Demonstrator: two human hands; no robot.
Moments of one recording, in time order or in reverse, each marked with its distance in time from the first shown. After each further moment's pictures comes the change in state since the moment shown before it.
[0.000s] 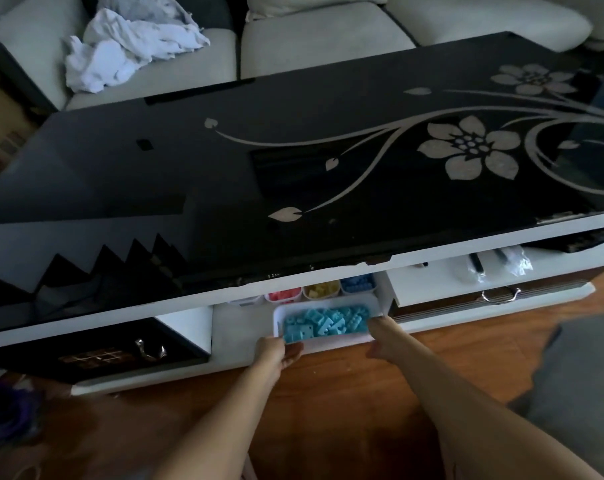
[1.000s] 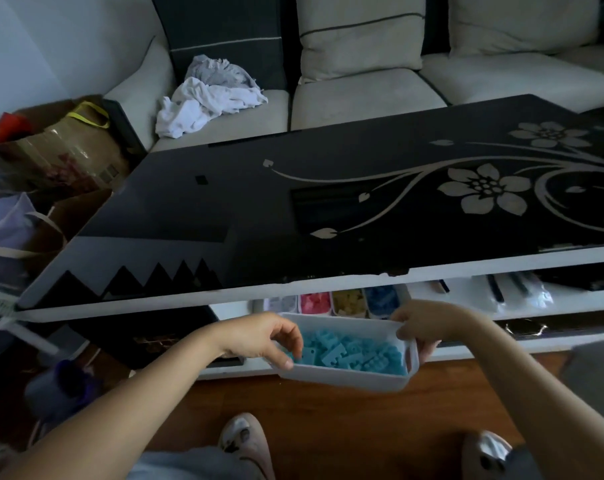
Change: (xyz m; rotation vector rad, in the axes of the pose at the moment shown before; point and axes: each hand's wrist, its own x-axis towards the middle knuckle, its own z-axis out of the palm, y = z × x) left_hand -0.187 0.104 -0.082 1.303 -0.631 0.606; right_hand -0.145 -0.071 -0.059 -0.949 -0.322 -0.395
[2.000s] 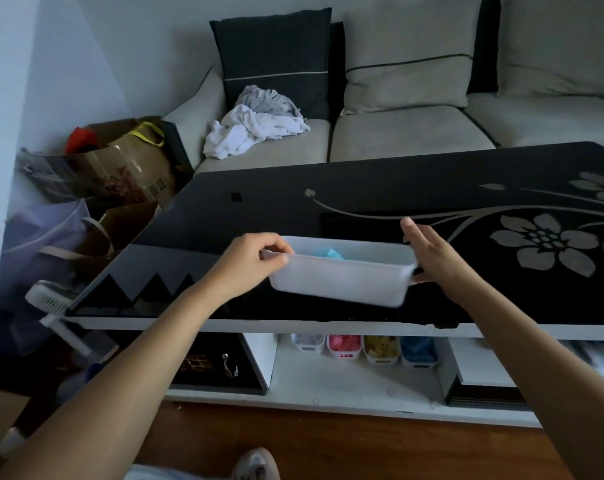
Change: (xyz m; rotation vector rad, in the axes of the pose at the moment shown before) left_hand -0.044 0.027 -0.109 0.132 0.940 0.121; right_hand 0.025 -0.094 -0.084 0.716 0.616 -0.369
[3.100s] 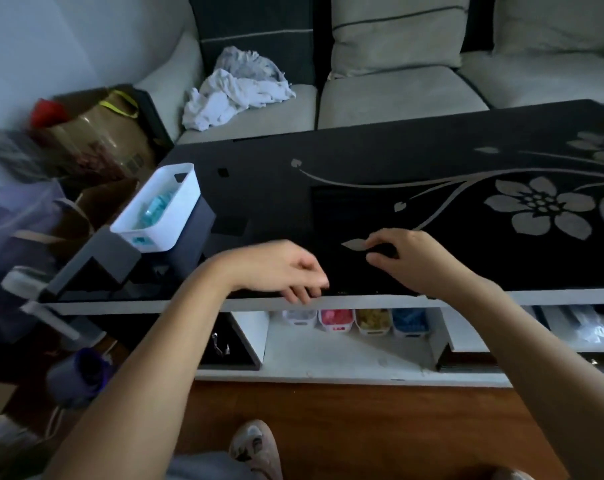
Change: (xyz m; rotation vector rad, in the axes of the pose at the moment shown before) left_hand -0.001 0.038 0.033 -0.169 -0.735 -0.198; right_hand -0.025 0.015 0.010 -0.794 -0.152 -0.352
